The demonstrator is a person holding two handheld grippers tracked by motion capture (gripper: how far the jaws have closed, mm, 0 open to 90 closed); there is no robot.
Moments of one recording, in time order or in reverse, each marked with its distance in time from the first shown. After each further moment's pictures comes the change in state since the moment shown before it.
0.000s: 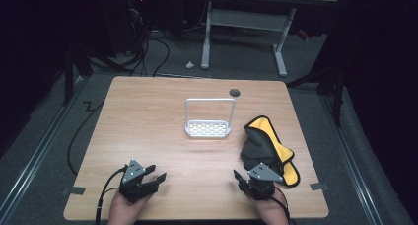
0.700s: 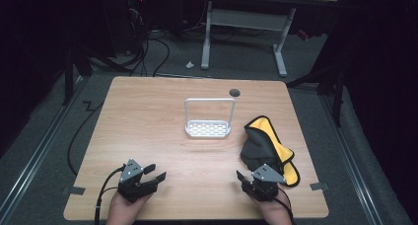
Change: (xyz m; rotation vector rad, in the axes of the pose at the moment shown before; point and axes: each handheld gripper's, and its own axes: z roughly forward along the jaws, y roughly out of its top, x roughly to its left) left arm 0.000 0.001 -0.001 -0.019 -0.033 -0.013; right arm -0.006 -0.004 -0.004 -0.001 -0.002 0.008
